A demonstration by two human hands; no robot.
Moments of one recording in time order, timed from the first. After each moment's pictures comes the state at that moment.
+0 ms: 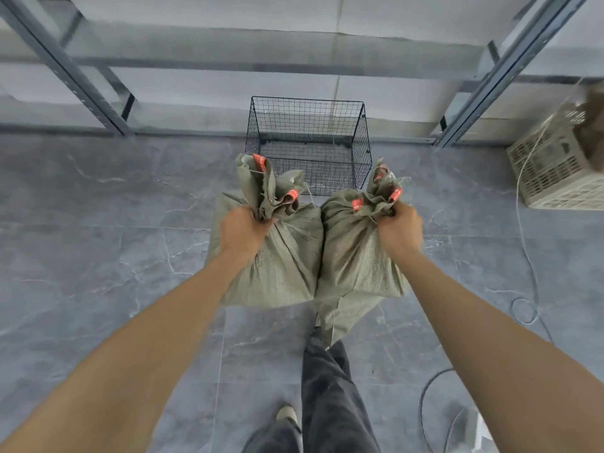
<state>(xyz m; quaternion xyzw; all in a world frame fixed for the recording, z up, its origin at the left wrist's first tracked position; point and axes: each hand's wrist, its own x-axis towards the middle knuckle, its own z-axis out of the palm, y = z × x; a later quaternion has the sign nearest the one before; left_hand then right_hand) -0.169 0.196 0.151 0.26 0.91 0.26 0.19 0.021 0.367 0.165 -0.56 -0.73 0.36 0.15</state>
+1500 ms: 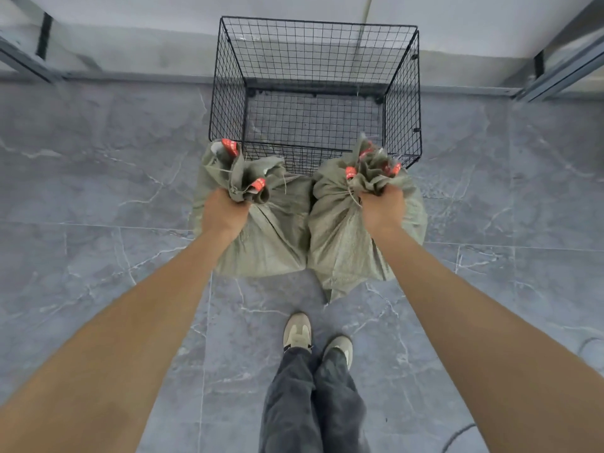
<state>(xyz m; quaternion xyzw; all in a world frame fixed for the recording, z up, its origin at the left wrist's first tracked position) -0.364 0.415 -0.100 0.12 0.93 0.25 0.25 -0.200 0.583 -0.098 -0.62 -0.63 0.46 0.05</state>
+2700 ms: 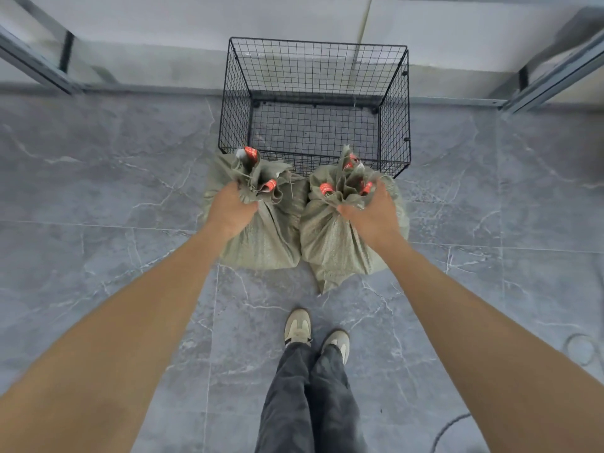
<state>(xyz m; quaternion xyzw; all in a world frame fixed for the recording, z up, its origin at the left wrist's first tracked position) -0.357 0.413 -0.035 0.16 0.90 0.23 0.34 -0.180 0.563 -0.036 -0.55 -0.69 0.47 -0.03</state>
